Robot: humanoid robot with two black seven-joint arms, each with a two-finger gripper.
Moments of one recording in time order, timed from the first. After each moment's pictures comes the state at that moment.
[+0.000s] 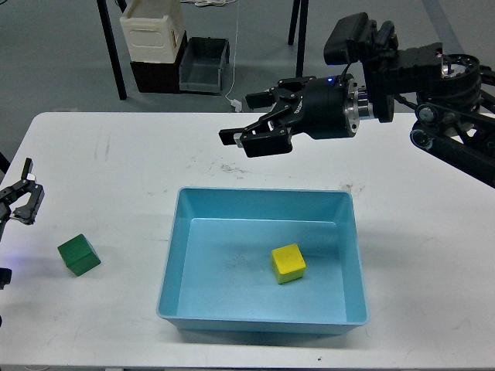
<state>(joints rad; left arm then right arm) 0.21 0.49 -1.52 -1.47 -0.25 -0.47 -0.16 1.26 -0.36 0.35 1.19 -1.64 0.32 0.49</state>
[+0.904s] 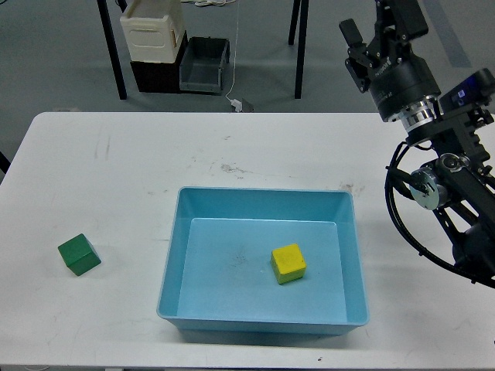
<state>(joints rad) -0.04 0.88 -1.61 -1.35 0.60 -0.46 -0.49 0.61 -0.15 1.04 1.22 -0.90 -0.06 0.37</state>
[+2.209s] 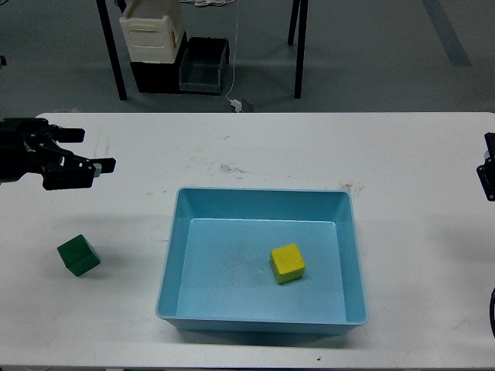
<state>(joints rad) -0.66 1.11 -0.74 -1.56 1.91 -0.49 -0.49 -0.03 -0.30 1.49 1.45 -0.74 0.20 0.43</state>
